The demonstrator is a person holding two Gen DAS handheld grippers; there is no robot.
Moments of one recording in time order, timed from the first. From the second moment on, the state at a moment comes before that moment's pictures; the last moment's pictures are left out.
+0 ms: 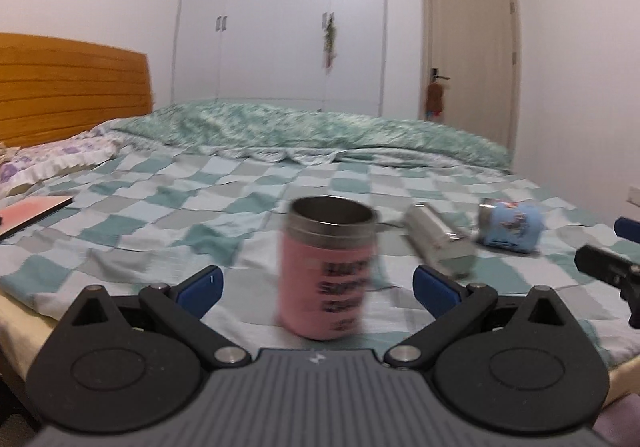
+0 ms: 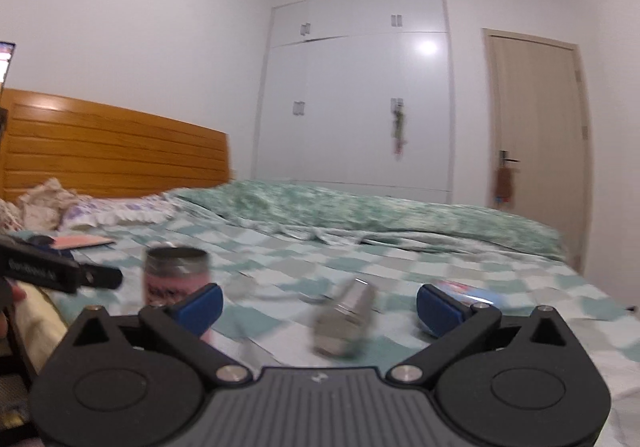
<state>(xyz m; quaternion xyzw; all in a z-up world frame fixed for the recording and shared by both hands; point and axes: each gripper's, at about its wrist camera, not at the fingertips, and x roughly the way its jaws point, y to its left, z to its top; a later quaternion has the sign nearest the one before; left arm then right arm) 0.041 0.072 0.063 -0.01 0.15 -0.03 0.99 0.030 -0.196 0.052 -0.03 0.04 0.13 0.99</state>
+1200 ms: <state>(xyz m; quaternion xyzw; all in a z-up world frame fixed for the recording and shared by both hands) -0.010 0.018 -0.007 0.02 0.09 -0.01 1.00 -0.041 -0.233 -0.010 -0.06 0.02 0.07 1.00</state>
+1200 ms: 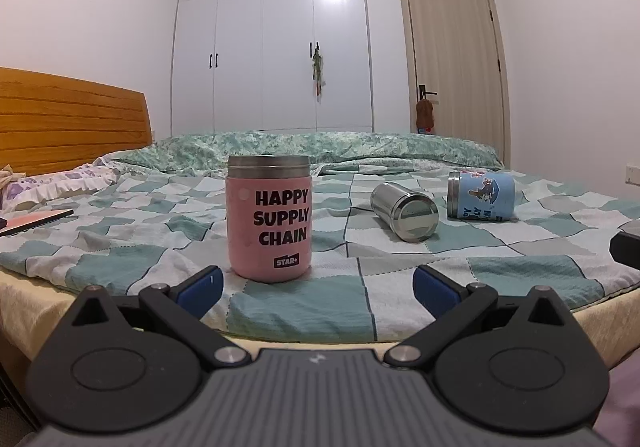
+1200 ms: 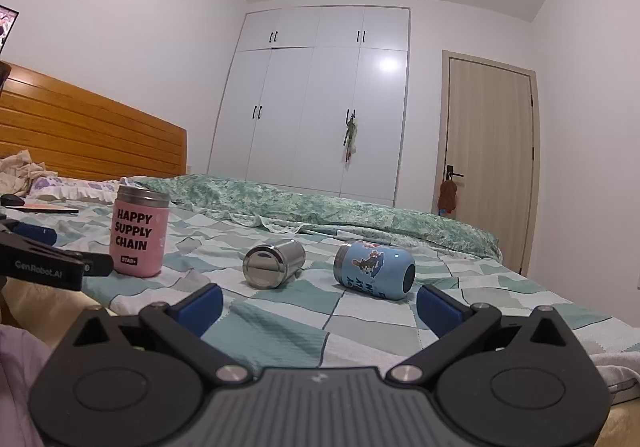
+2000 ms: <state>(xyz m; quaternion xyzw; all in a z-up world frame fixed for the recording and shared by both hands) -0.011 0.017 -0.007 0.02 0.09 -0.01 1.00 -0.043 -0.233 -0.010 -0.06 0.01 0.07 1.00</state>
